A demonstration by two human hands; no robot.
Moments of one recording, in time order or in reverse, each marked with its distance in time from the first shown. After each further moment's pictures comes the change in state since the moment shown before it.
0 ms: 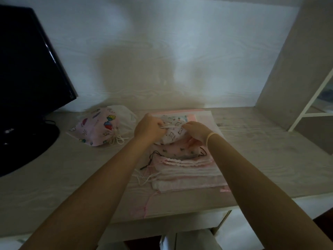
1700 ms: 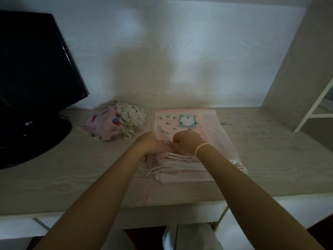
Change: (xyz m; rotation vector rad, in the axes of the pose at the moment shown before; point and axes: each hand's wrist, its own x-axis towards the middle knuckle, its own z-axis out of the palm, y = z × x) left_hand -0.060 0.003 -0.015 0.000 -0.322 -0.279; right_hand -0.032 0.004 0.042 -1.036 0.015 -0.436
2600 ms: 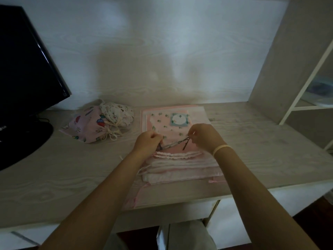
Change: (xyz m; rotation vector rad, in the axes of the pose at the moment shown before) left_hand 0.021 0.009 0.047 -0.568 0.141 0.084; right_hand -0.030 0.077 -0.003 0.281 0.260 0.204
